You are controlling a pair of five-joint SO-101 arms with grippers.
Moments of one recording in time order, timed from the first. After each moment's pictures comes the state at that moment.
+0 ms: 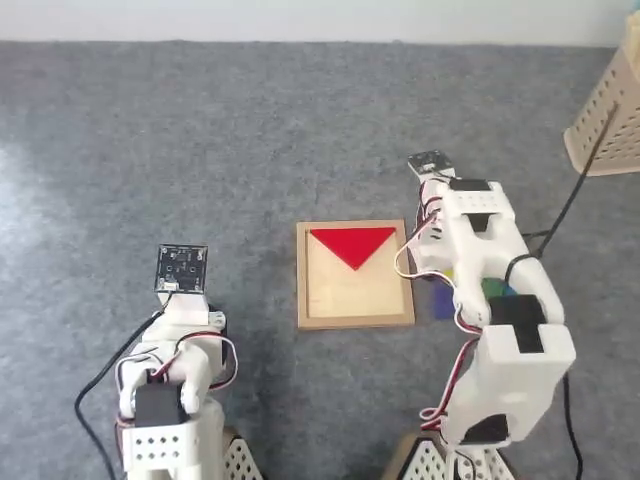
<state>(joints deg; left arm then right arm) -10.5 -103.3 97.2 72.0 -0.7 -6.3 17.5 17.9 64.7 13.5</state>
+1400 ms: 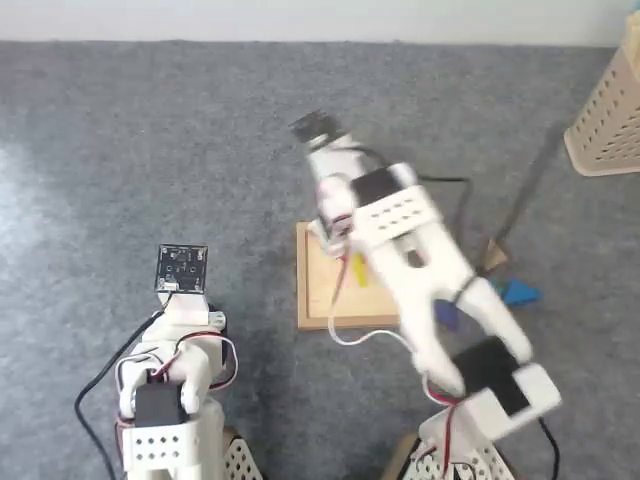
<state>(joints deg) -10.5 -103.3 97.2 72.0 -0.7 -33.5 5.5 8.5 69.2 4.5</state>
